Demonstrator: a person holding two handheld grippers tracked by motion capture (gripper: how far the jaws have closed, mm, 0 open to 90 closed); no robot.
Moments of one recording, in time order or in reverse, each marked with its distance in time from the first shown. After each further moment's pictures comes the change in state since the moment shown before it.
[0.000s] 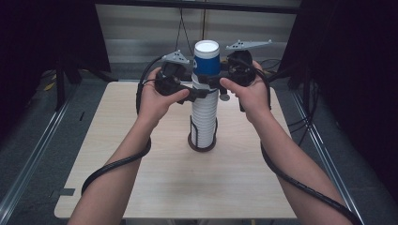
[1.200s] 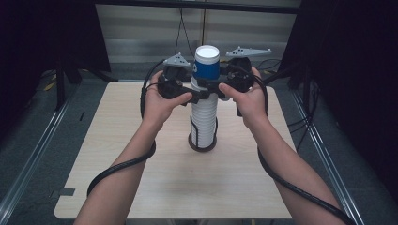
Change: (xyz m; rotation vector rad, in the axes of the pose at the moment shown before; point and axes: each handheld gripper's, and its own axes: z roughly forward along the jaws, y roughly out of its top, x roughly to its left) left arm -0.002 -0.008 0.013 -0.033 0.023 -0.016; right arm 0.003 -0.016 0.004 -0.031 -0.015 0.024
